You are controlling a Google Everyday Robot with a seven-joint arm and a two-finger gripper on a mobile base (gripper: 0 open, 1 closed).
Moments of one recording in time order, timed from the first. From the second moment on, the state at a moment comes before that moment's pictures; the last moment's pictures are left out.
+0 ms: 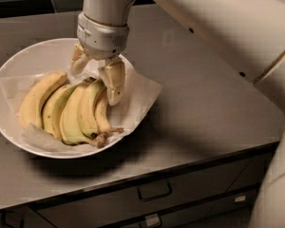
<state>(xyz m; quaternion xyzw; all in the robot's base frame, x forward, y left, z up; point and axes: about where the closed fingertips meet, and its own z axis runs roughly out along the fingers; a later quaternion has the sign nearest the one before) 0.499 0.095 0.918 -0.92 0.35 0.10 0.12</state>
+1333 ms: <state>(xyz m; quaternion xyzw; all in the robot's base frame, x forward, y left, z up) 0.507 0.104 0.917 -0.93 0.35 0.10 0.10</state>
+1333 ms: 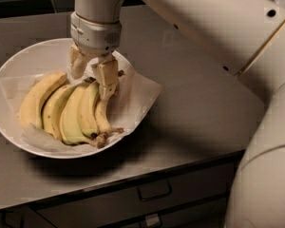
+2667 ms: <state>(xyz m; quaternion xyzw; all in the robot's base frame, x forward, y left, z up) 0.507 0.087 0.911 -0.92 0.36 0.11 0.10</state>
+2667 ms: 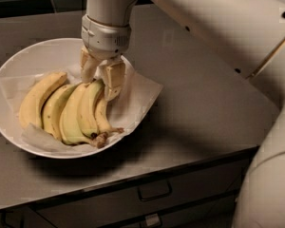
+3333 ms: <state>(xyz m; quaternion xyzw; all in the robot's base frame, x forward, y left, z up) 0.507 0.095 0.903 -0.92 0.36 0.12 0.09</state>
